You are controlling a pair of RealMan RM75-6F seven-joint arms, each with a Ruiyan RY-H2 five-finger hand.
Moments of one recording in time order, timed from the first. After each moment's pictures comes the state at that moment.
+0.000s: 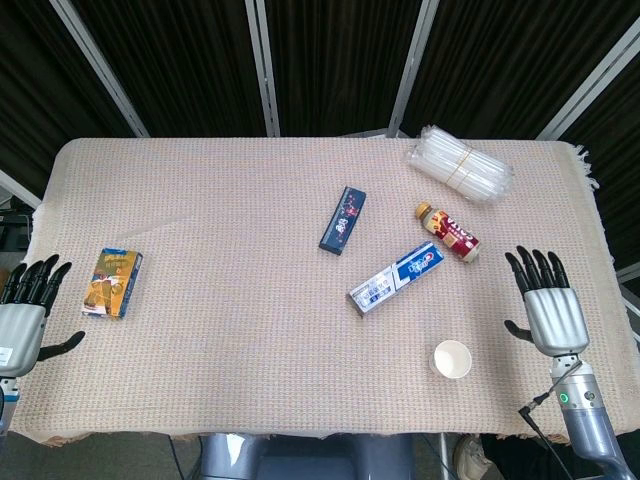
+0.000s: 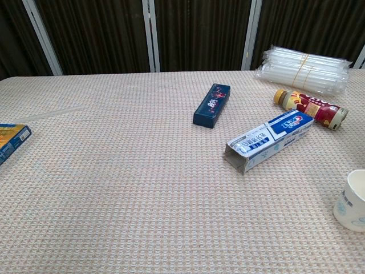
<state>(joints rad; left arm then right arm) -0.15 -1.13 -0.05 -1.60 1.49 1.45 0.13 0.27 -1.24 0.12 -1.53 -1.40 1.35 -0.26</state>
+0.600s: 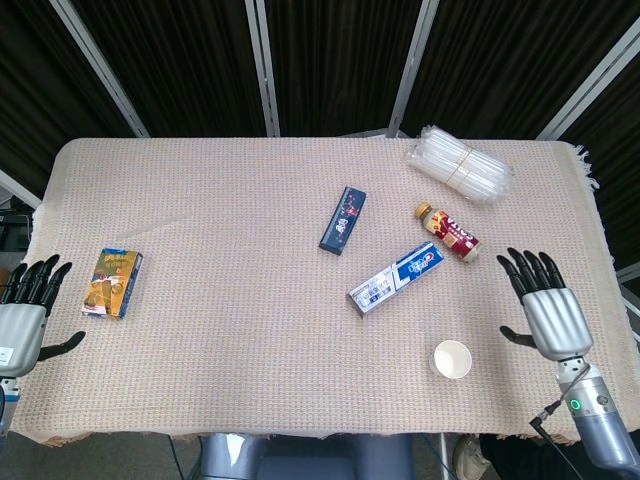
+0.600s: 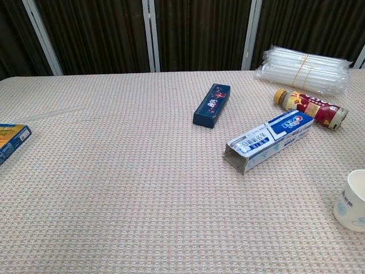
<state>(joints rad) -0.15 -1.13 -0.05 -1.60 1.49 1.45 0.13 0.28 -1.07 0.09 -1.68 -1.49 1.32 -0.13</state>
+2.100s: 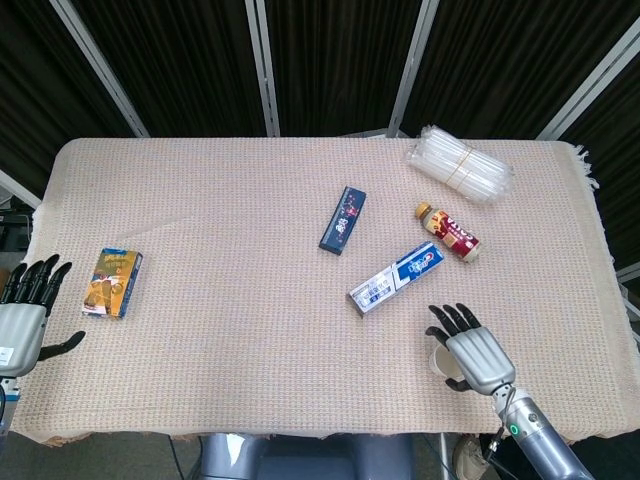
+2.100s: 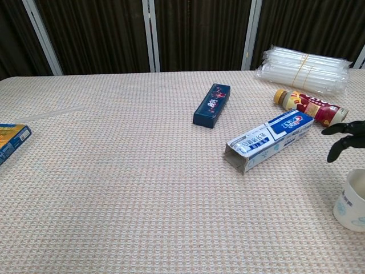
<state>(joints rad) -0.15 -1.13 -0.05 -1.61 1.49 1.45 0.14 0.35 -1.15 0.00 -1.87 -1.41 1.04 -0.43</state>
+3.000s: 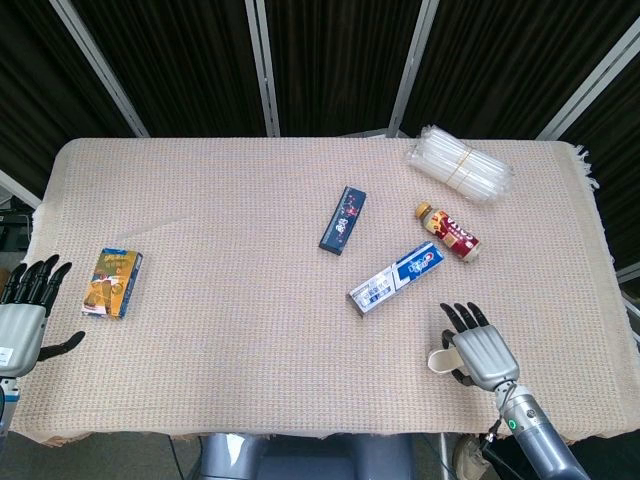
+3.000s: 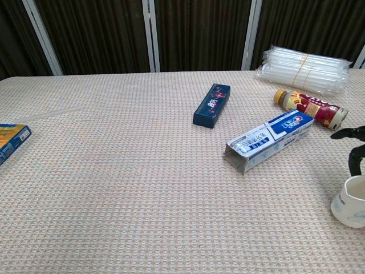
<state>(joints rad) -0.15 -1.13 -0.05 -1.60 1.49 1.45 0.14 0.36 -1.19 0.00 -1.85 -1.28 1.07 -0.53</state>
